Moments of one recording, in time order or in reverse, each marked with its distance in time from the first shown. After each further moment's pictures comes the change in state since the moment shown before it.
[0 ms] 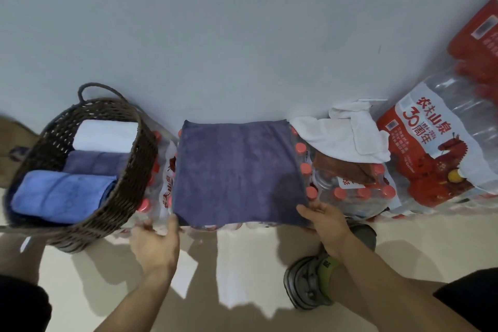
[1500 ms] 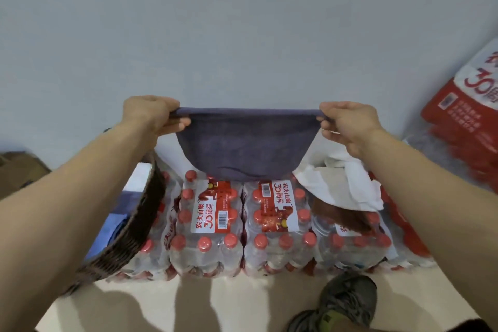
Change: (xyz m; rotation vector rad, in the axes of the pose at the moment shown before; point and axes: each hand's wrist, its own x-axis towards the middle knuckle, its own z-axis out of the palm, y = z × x) left_hand 0.062 0.303 -0.079 -0.548 -0.369 0.216; right_hand -0.041 -0.284 0.042 -0.060 0.137 -0.525
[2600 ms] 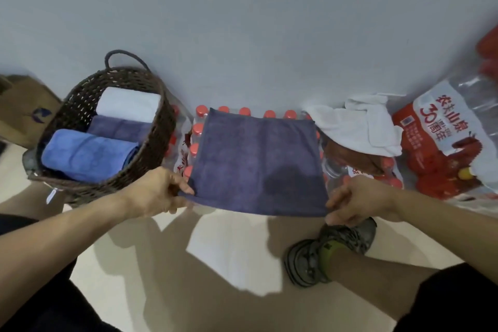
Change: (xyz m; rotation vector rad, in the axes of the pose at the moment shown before) left_hand -0.106 -0.175 -0.094 0.879 -0.686 -0.043; right_hand -0.092 0.161 -0.068 -0.836 -0.762 0.477
